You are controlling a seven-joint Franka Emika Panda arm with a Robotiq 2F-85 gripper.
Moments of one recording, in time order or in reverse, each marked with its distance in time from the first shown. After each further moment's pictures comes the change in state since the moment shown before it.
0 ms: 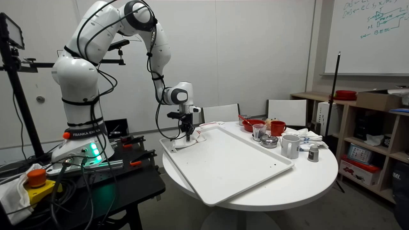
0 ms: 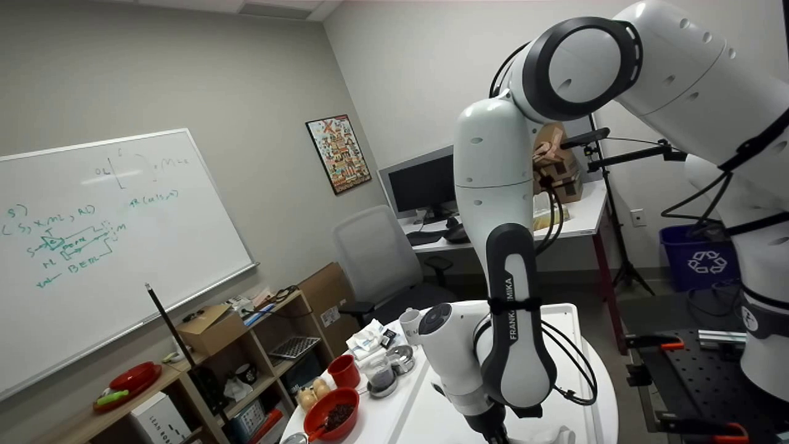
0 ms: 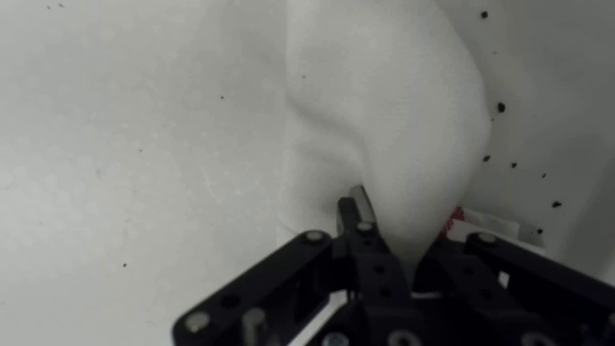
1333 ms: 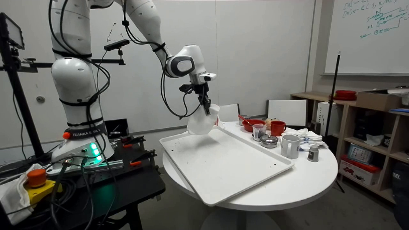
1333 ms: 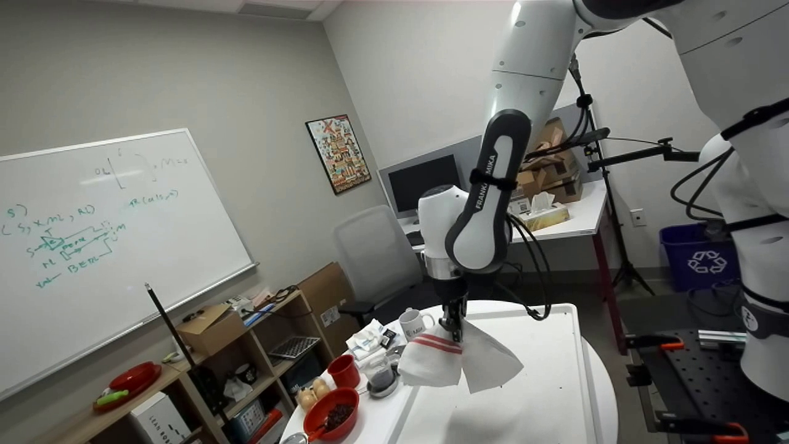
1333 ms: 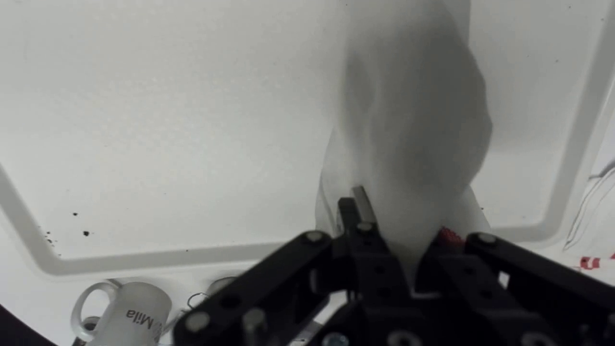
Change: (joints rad) arm -0.246 -0.448 -0.050 -0.141 0.101 -0.004 0.008
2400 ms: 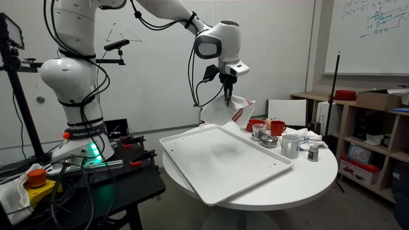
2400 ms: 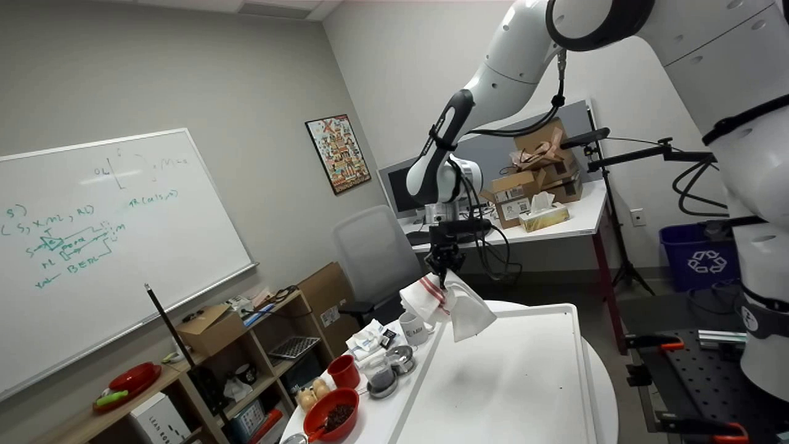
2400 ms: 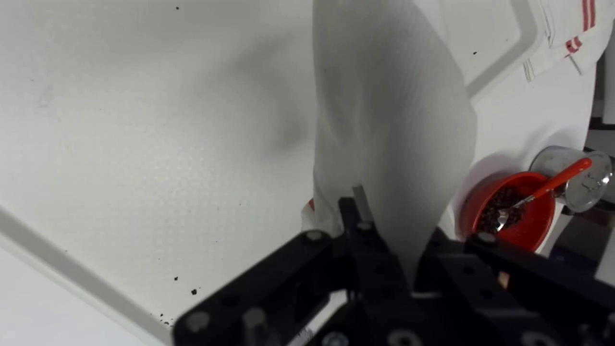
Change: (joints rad) arm -0.291 0.094 -0.033 0.368 0.512 -0.475 -0.133
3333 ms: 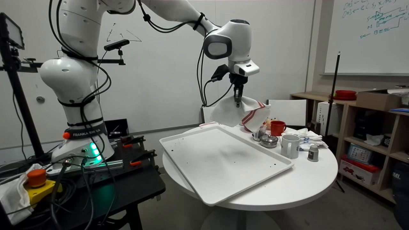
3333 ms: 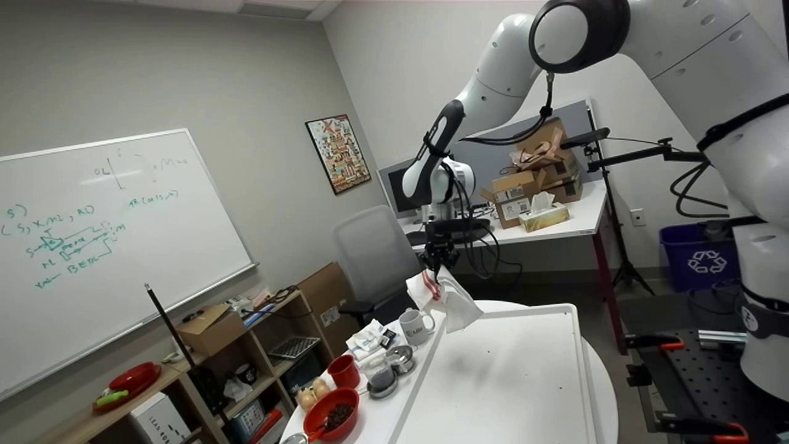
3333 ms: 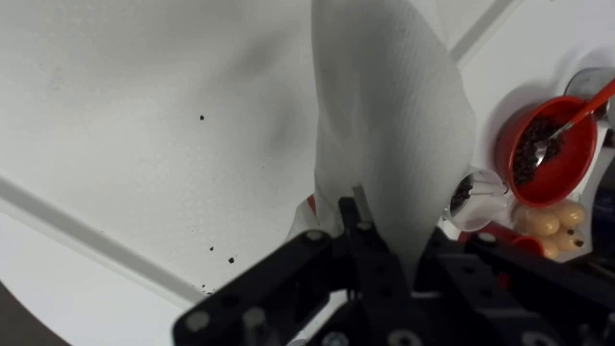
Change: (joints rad) arm -0.007 0.099 -0.042 0.136 -0.011 -0.014 0.141
